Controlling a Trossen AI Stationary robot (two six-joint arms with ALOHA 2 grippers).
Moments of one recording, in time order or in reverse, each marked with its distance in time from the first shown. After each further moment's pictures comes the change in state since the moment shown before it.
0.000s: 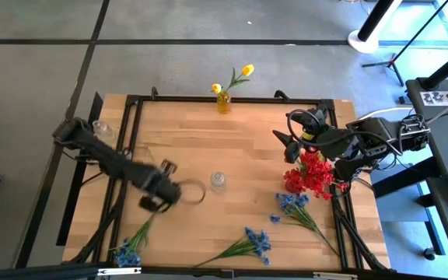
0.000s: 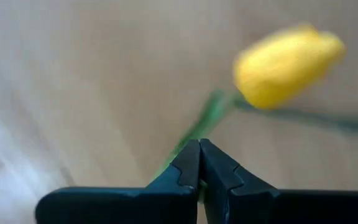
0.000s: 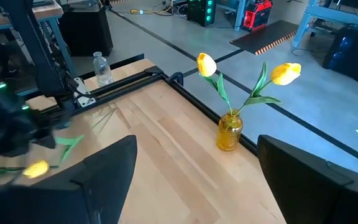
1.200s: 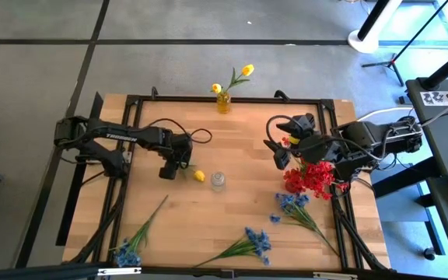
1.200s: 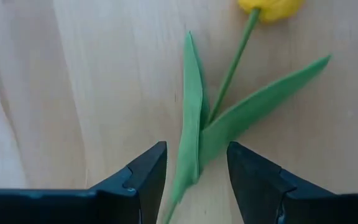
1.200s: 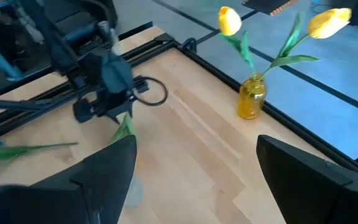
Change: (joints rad) left arm 0.628 -0.013 -0.253 0.444 0.195 0.380; right arm -0.038 0.079 0.001 -0.037 -0.128 0.141
